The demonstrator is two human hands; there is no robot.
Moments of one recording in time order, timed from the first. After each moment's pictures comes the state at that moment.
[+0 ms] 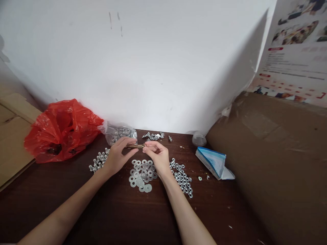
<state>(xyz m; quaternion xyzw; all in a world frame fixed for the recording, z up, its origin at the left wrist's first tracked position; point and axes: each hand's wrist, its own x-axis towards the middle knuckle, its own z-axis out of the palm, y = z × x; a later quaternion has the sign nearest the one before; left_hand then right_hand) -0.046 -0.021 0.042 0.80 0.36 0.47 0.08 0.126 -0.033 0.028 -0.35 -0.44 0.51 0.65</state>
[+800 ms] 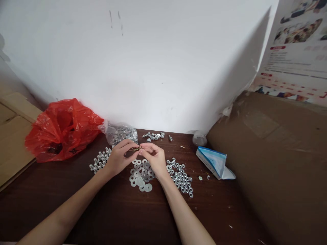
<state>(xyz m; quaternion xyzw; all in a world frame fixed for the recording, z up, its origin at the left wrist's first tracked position) -0.042 -0.021 0.038 0.83 0.31 0.47 0.04 0.118 -0.039 0.029 -0.37 -0.47 0.52 0.61</state>
